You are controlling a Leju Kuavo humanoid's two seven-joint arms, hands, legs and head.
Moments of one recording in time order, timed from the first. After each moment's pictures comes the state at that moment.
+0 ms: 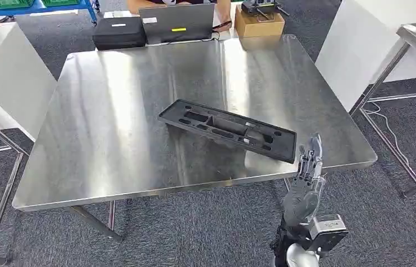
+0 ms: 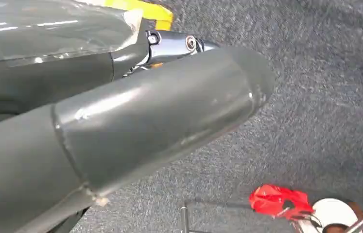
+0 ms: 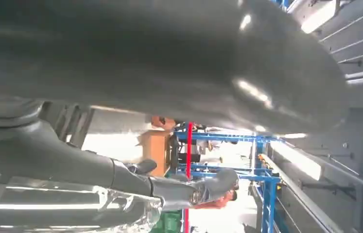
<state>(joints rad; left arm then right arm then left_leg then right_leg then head) -0.06 -0.18 0.83 -0.22 -0.25 -0.30 -0.58 0.04 0.21 0.20 -1.69 0.17 -0.11 -0.61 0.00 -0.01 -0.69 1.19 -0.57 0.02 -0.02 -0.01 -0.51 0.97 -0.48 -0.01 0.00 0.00</state>
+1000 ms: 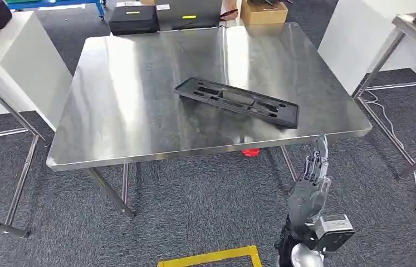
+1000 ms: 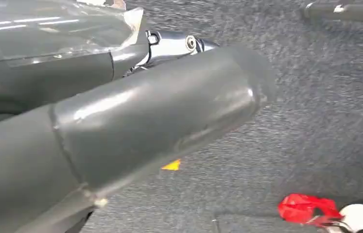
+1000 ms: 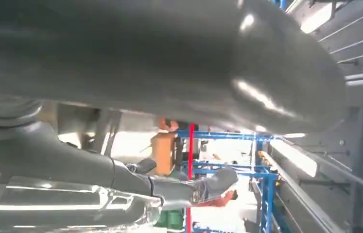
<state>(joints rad) -0.07 -0.18 0.81 -0.22 -0.32 -0.28 -0.59 0.05 0.19 0.19 -1.69 0.15 -0.12 -0.62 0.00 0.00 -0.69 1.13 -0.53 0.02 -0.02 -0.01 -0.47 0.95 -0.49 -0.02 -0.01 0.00</state>
